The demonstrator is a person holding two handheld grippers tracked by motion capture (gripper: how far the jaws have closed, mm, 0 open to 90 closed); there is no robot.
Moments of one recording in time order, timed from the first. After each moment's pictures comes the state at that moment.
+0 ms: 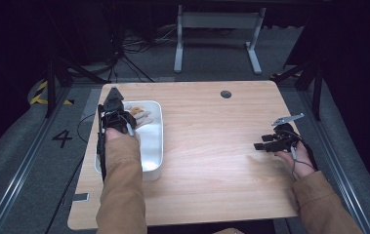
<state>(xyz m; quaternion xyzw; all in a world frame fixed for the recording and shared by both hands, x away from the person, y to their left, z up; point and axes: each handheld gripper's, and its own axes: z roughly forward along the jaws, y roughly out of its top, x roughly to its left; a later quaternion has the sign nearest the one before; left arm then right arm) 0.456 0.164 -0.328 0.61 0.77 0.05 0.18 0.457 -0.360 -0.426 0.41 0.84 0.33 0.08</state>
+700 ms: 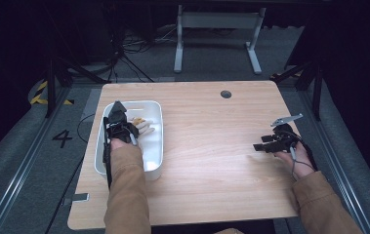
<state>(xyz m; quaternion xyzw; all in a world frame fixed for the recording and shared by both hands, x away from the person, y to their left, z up) 0.464 0.164 -0.386 0.61 0.77 0.03 0.18 0.458 -0.359 -0.428 0.41 0.85 0.33 0.08</state>
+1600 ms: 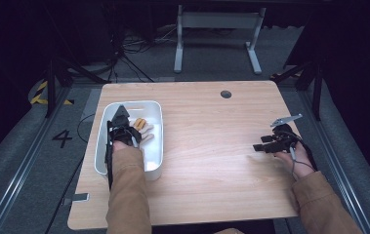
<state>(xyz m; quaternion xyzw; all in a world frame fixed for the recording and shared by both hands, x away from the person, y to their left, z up) 0.473 0.163 -0.408 0.62 0.77 0.00 0.14 0.458 -0.358 -0.429 0.41 0.85 0.32 0.08</state>
